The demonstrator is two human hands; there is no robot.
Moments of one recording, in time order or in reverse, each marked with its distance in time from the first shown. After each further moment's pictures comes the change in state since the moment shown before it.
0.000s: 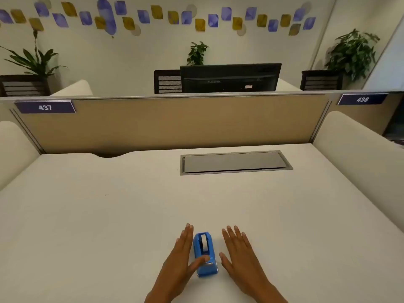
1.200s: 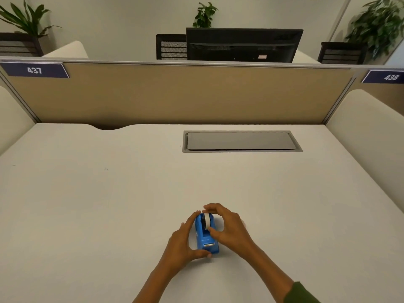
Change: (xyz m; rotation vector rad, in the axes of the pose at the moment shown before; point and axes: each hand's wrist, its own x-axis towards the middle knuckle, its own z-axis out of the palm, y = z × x) left_hand 0.008 -0.017 0.010 -0.214 -0.033 -0.040; right_hand 0.041 -0.019 -0.017 0.820 -0.230 0.034
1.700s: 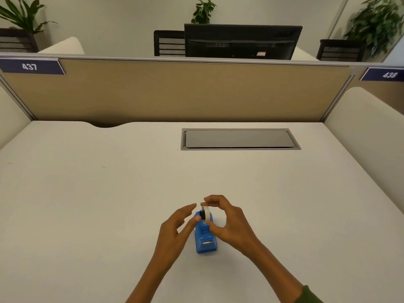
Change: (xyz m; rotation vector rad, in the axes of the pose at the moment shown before) left_hand -0.013 0.035 -0.022 -0.283 0.260 0.056; right_hand -0.007 -0.023 -0.019 0.107 0.031 -0.069
